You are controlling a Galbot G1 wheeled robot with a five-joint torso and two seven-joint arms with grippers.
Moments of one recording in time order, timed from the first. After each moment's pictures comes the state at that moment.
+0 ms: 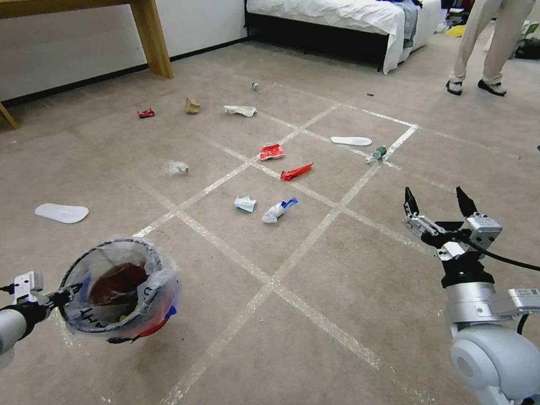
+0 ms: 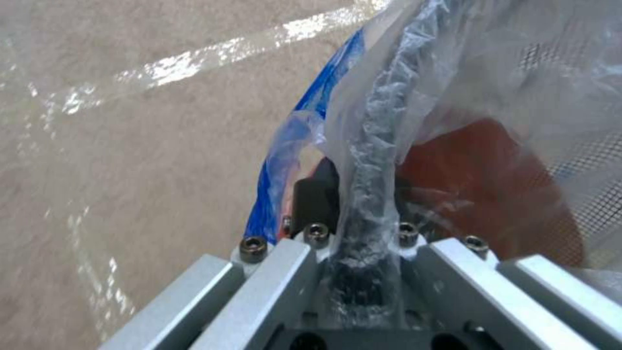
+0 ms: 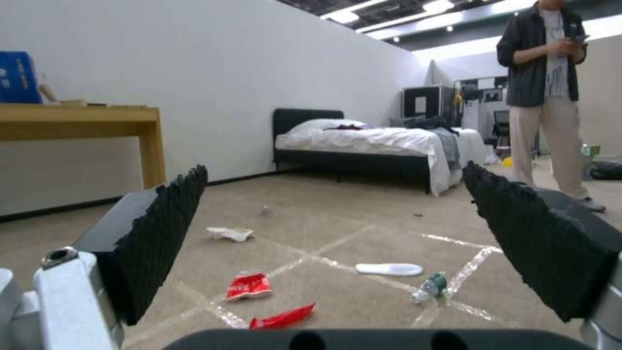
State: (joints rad) left arm 1.60 -0.86 -1.10 -1.91 -1.17 0.74 -0.15; right arm -1.49 1.08 0.67 2.27 0.48 0.10 0.19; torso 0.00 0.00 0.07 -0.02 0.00
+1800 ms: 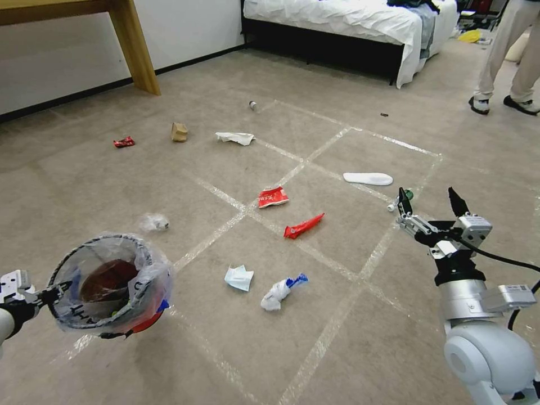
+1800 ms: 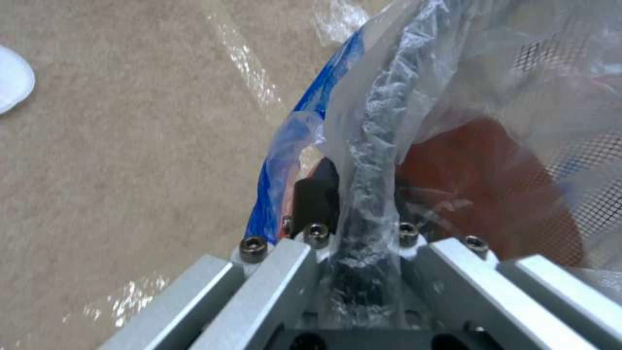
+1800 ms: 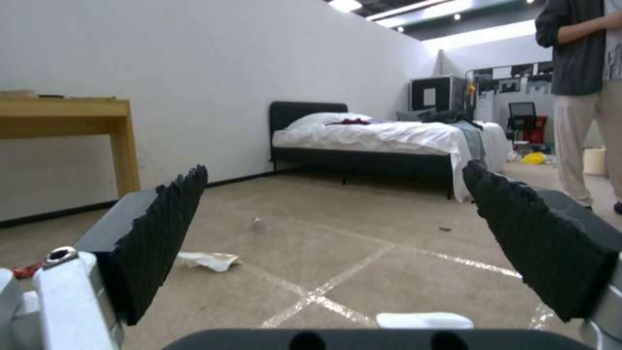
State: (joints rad) left arm 1.60 -0.87 -1.14 -1.89 -1.18 0.74 -0.13; right arm -1.47 1.07 0.65 2.26 0.48 0.08 0.20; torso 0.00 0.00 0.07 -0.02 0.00
